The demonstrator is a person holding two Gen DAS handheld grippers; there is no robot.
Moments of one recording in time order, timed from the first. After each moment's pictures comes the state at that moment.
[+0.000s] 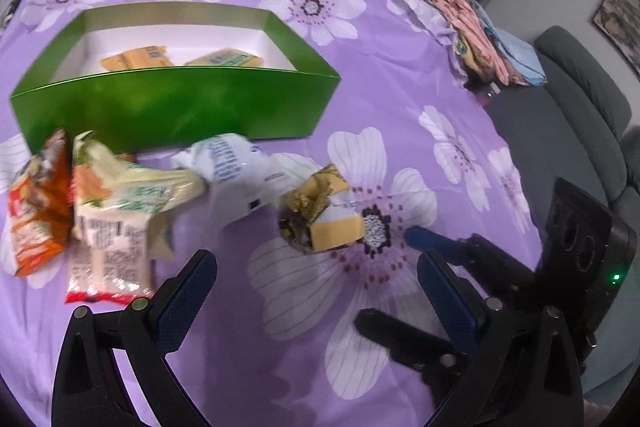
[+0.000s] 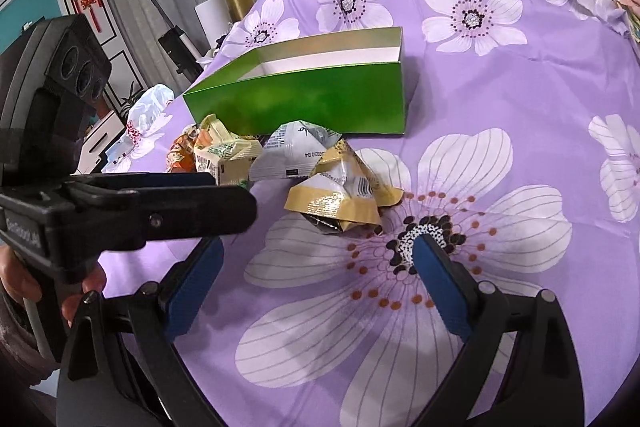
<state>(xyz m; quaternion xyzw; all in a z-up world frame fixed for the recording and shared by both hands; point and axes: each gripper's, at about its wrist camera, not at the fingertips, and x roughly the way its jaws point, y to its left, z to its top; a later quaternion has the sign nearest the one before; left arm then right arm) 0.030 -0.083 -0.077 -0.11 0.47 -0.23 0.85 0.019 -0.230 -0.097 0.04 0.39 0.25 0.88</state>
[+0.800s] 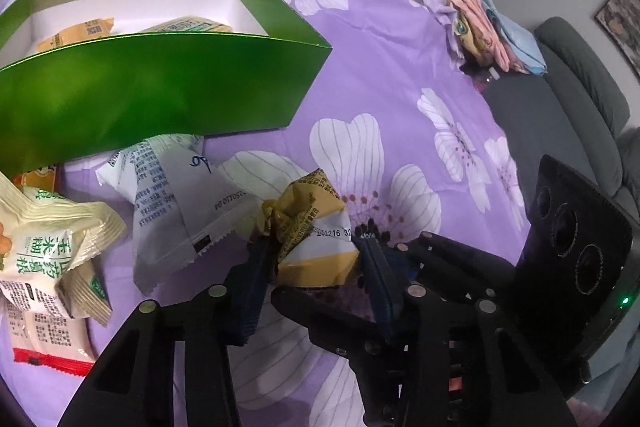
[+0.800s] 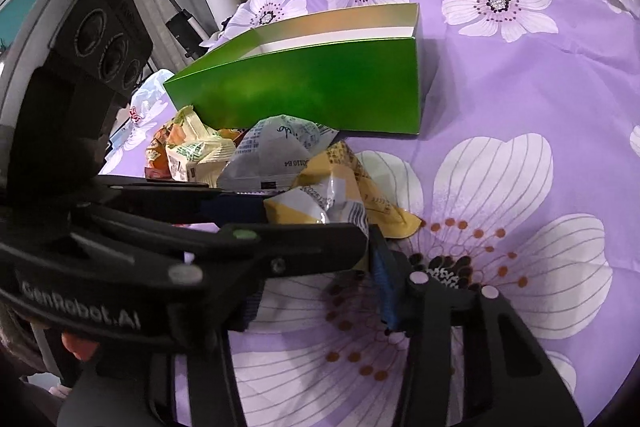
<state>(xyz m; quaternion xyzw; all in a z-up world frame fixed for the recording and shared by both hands) 0.073 -0.107 -0.106 -0.12 0.50 -0.26 0.82 0.064 -0.221 -0.120 0.03 0.42 0.28 0.86</state>
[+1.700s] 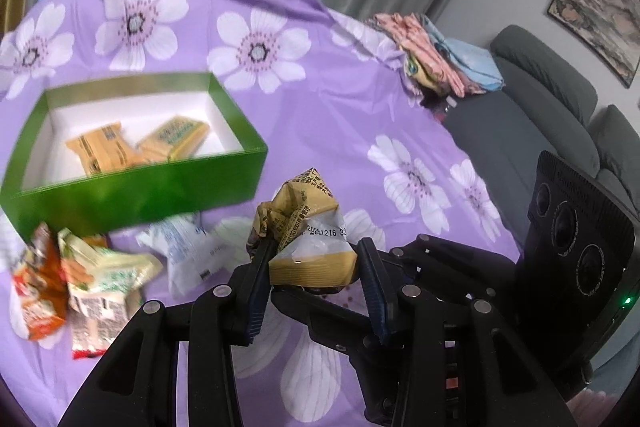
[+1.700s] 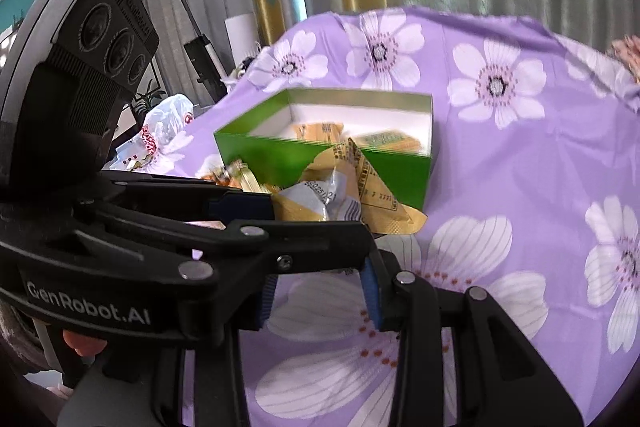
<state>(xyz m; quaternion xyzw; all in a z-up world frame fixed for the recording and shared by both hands) 0.034 -0.104 -0.021 -0.10 0.40 -0.28 0.87 0.022 -0.210 -0.040 -0.01 0.33 0.28 0.90</state>
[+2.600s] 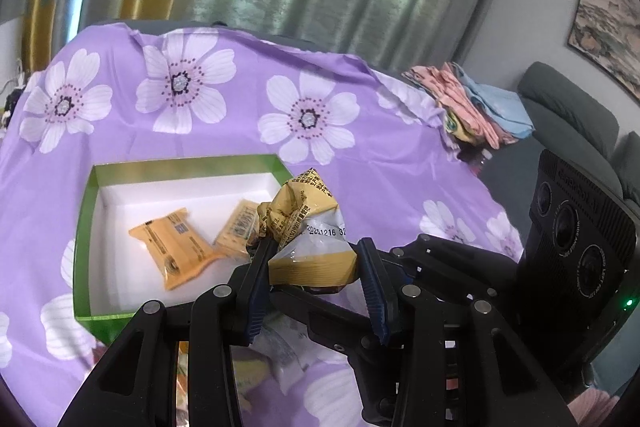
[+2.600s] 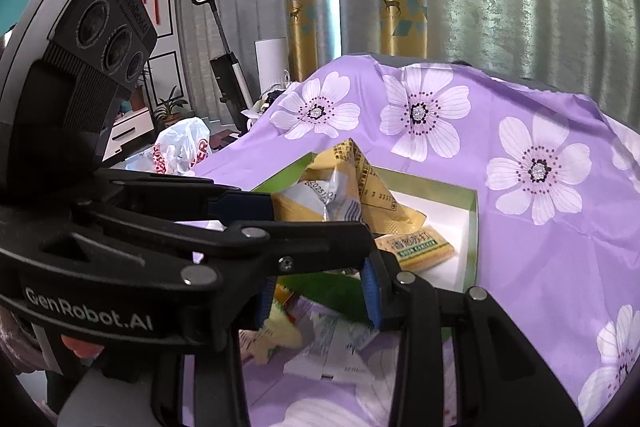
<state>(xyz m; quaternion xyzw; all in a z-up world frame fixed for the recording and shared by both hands) 0.101 -0.043 0.009 -0.09 0.35 -0.23 0.91 0.091 -0.149 -0.001 -0.05 0.27 0.33 0.91</state>
